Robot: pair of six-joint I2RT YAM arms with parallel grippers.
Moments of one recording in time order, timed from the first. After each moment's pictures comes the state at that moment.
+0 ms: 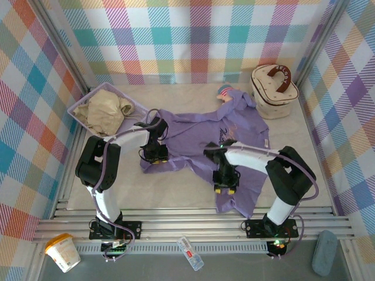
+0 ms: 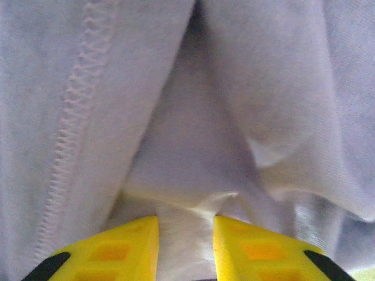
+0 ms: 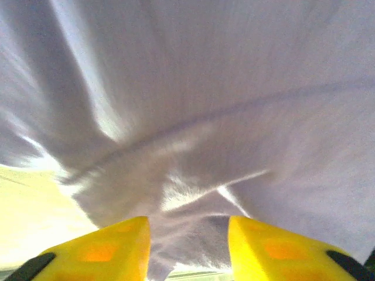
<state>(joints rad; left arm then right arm) -0.42 1.84 1.19 -0.83 0.12 -0.56 0.73 1.68 1.03 -1.10 -0.15 0.85</state>
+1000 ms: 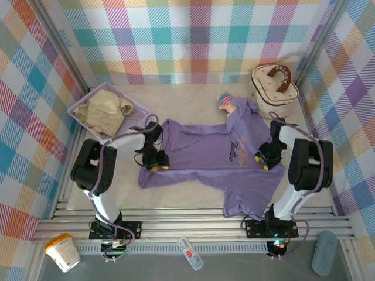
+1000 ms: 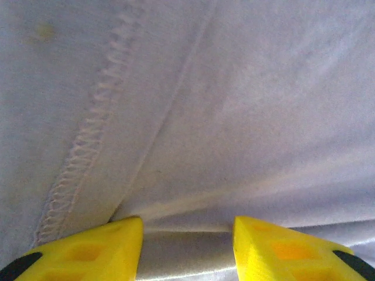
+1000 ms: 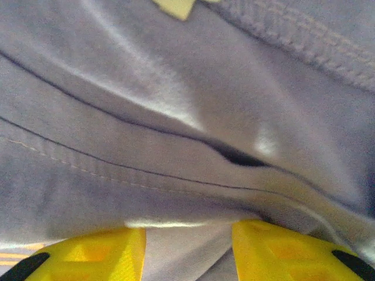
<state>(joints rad) -0.41 1.76 1.06 -0.84 0.29 -0.48 -0.09 1.72 1.01 -0.92 -0.14 0.80</state>
